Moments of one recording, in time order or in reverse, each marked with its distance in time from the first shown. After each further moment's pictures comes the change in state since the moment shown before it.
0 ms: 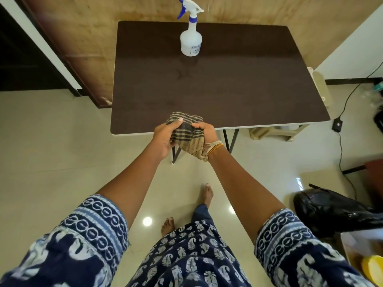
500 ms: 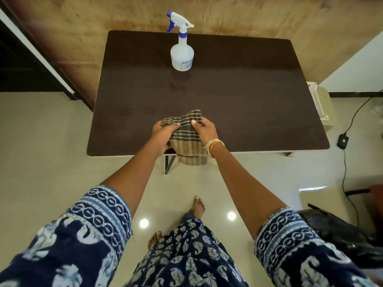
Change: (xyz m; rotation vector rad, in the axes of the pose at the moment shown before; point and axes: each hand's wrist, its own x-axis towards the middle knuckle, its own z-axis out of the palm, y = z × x) left_hand 0.084 0.036 0.079 0.135 0.190 0.007; right_hand 0.085 -0.102 -0.054 -0.707 0.210 -0.329
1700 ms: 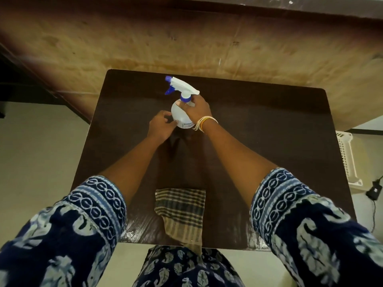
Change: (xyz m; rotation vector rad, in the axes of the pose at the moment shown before) left_hand 0.207 0.188 0.079 0.711 0.170 0.310; right_hand 0.296 -0.170 0.022 -0.369 -0.141 -0.204
